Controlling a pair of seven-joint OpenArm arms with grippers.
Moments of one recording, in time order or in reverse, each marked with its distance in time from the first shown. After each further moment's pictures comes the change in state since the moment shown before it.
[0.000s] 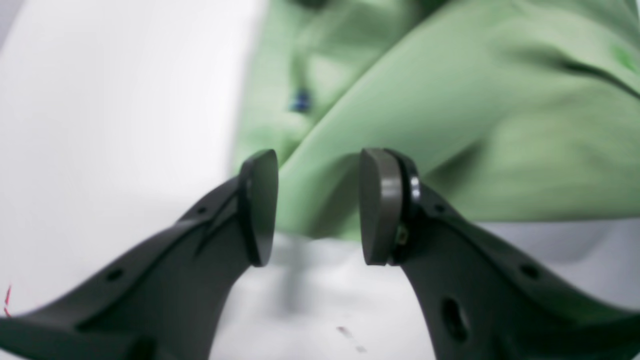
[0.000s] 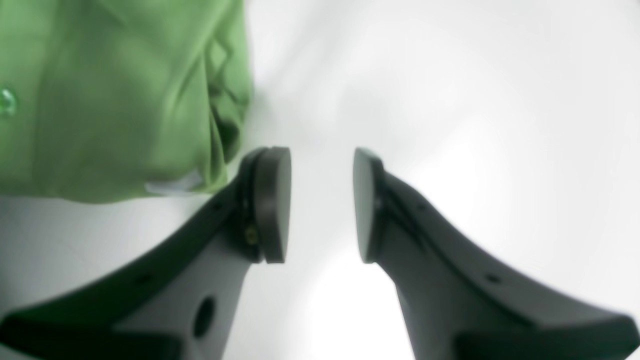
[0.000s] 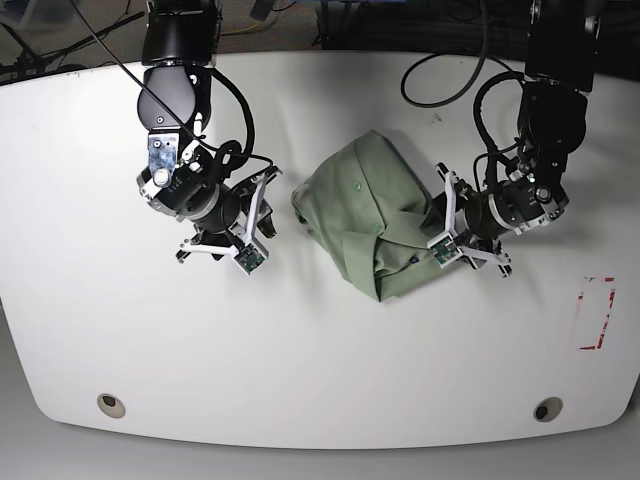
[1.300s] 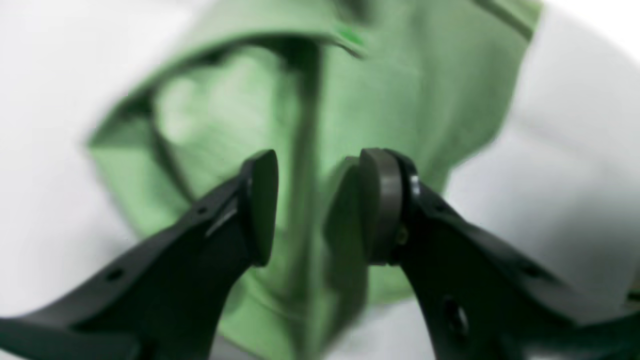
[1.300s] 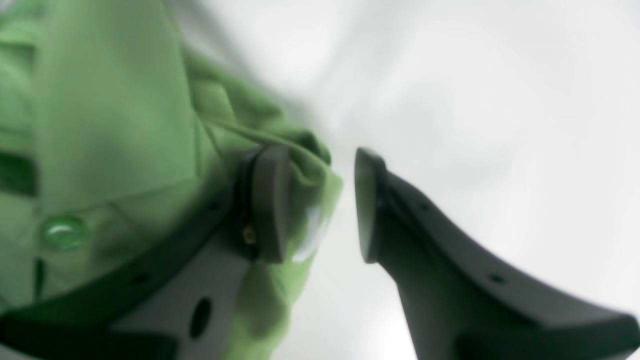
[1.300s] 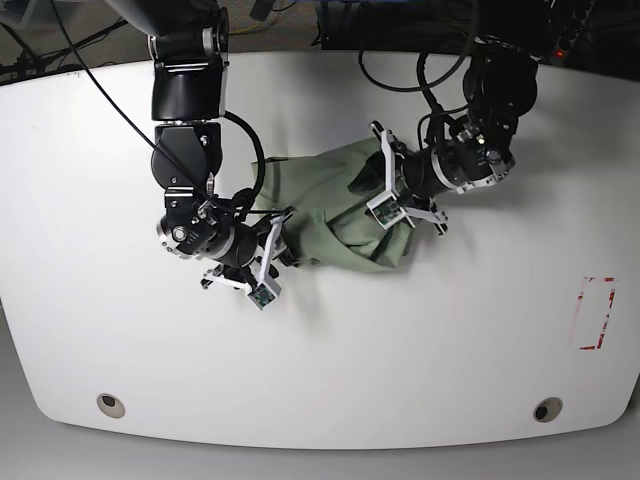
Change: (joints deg) left arm 7.9 10.3 3.0 1.5 -1.4 0.4 -2.7; right arm 12.2 -0.7 1.0 -24.6 0.3 0.1 11.0
